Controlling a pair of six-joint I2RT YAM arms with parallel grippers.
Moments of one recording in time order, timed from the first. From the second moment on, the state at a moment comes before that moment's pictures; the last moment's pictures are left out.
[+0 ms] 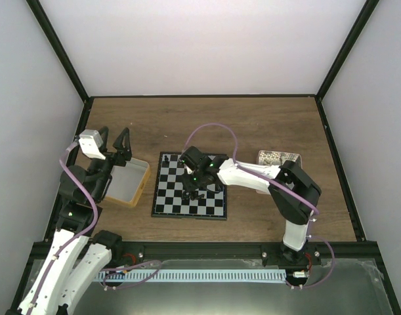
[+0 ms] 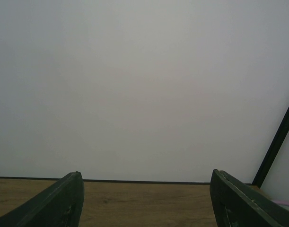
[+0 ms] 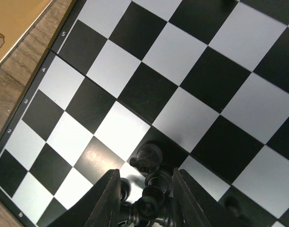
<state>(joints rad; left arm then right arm) -0.30 0.54 0.68 0.03 -0.07 -0.24 0.94 1.81 1.22 -0.45 -0.05 0.41</state>
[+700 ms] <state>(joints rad) -0.30 0.54 0.68 0.03 -0.07 -0.24 0.94 1.81 1.23 -0.50 0.01 0.42</state>
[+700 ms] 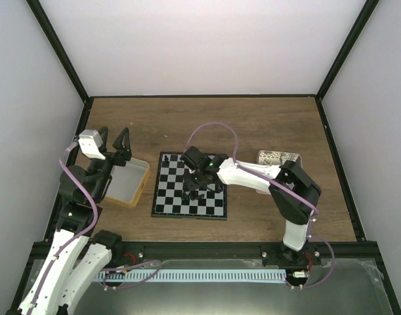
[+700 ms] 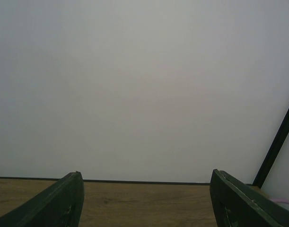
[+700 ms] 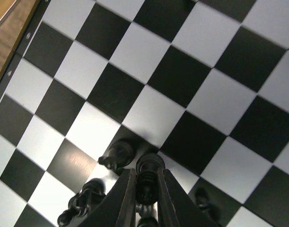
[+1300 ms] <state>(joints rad) -0.29 0.54 0.68 0.03 -0.07 -0.24 0.90 1.89 1.33 -0.49 0.09 0.46</state>
